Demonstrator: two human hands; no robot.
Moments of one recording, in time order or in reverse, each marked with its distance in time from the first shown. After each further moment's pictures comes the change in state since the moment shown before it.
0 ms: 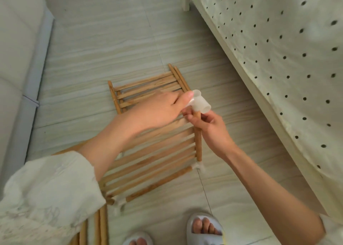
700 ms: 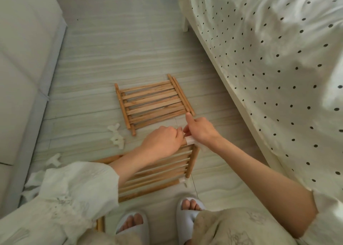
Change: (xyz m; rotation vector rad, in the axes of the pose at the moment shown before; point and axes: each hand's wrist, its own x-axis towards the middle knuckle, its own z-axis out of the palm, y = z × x) left_hand -0.099 0.034 0.039 0.000 -0.005 -0.185; right_hand -0.062 -0.072 0.037 -0.850 0.008 0.315
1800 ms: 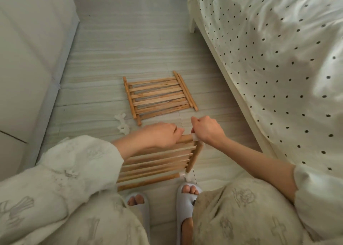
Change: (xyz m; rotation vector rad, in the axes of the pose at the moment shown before) left_hand -0.037 -0.017 0.002 0.142 -0.184 0.060; right_hand -0.028 0.027 0.019 -0.249 0.120 -0.022
